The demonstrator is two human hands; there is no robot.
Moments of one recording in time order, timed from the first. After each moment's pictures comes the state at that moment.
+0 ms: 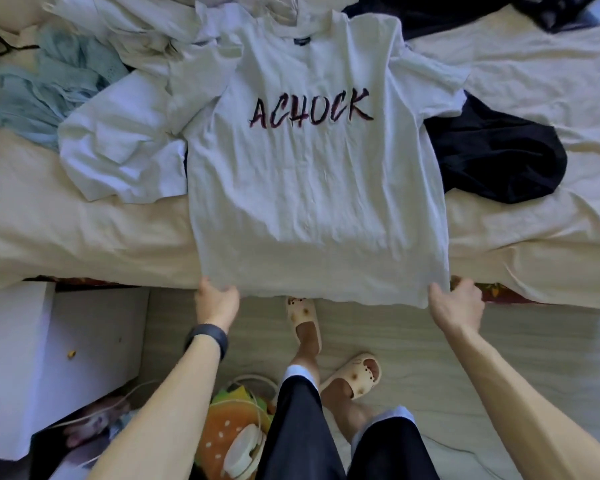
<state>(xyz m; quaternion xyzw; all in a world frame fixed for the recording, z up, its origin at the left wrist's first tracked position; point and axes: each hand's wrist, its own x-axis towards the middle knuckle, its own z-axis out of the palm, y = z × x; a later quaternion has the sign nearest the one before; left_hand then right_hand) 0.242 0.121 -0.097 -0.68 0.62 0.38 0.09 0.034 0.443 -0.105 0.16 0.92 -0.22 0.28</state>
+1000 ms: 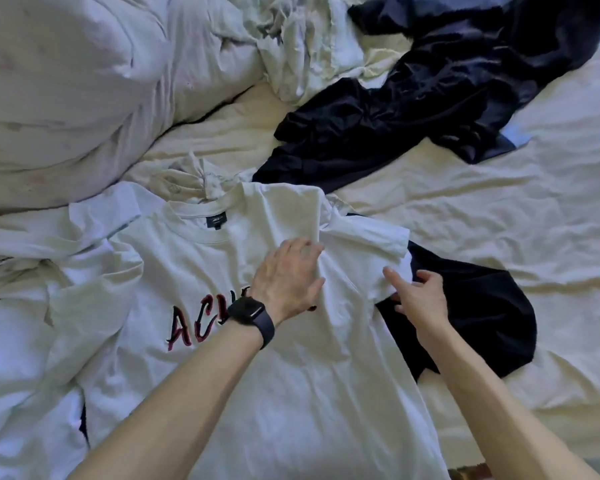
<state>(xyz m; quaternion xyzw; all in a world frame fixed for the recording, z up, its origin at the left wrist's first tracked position) -0.237 0.056 -0.090 0.00 0.98 0.15 0.13 -0.283 0.291 -0.114 0.30 0.79 -0.47 0.25</state>
